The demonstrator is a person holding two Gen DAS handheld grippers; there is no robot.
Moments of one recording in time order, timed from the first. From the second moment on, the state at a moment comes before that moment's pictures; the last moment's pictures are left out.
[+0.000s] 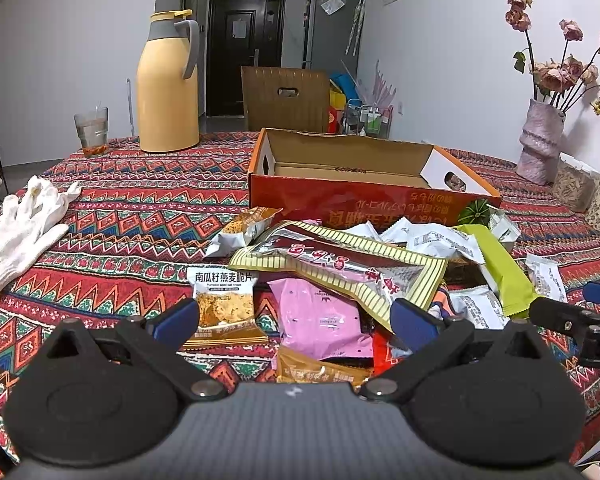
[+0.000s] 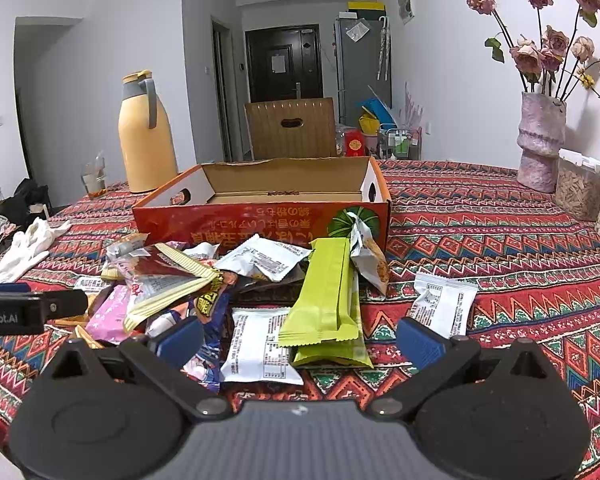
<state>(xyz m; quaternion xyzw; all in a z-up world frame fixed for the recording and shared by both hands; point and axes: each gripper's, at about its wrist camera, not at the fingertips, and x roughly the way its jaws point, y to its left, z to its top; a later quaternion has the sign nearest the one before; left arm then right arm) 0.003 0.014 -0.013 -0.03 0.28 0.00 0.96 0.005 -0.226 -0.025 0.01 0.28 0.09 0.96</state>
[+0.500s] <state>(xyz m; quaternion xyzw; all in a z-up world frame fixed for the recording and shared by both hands) 0.018 0.018 -0.014 -0.03 0.29 0.01 0.96 0.055 -0.227 -0.027 0.01 0.31 0.08 0.95</state>
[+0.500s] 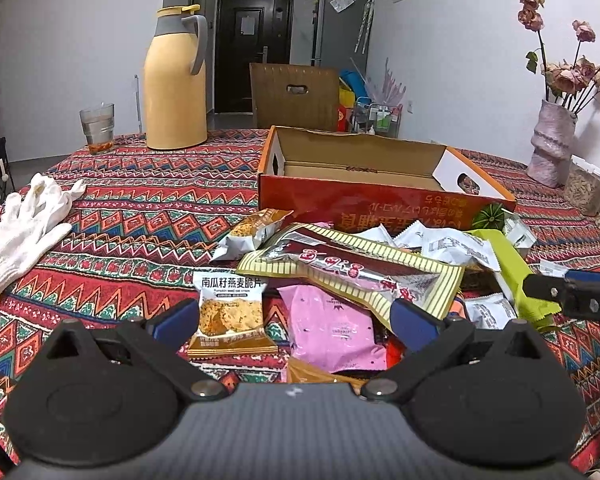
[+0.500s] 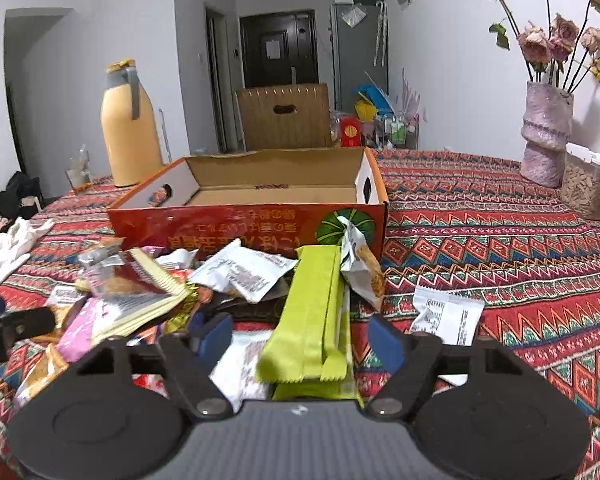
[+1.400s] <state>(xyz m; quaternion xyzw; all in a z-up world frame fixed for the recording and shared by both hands) 0.033 0.023 -0.023 -0.04 0.31 0.02 0.95 0.101 -0.215 -0.040 -0.03 0.35 0.06 0.94</state>
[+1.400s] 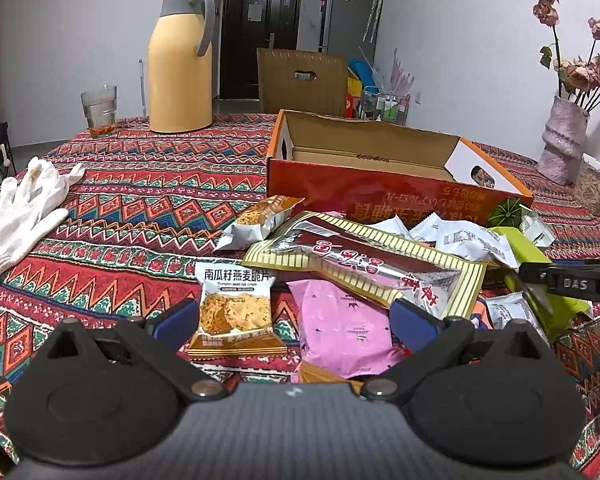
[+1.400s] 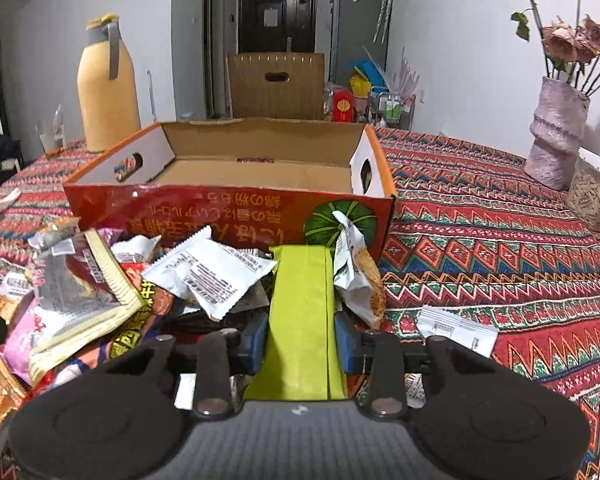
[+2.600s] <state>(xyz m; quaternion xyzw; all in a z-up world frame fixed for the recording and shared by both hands) 0.008 0.019 -0.042 -0.01 0.38 -0.02 0.93 0.027 -0.228 -0.042 -0.01 0.31 0.07 0.95</state>
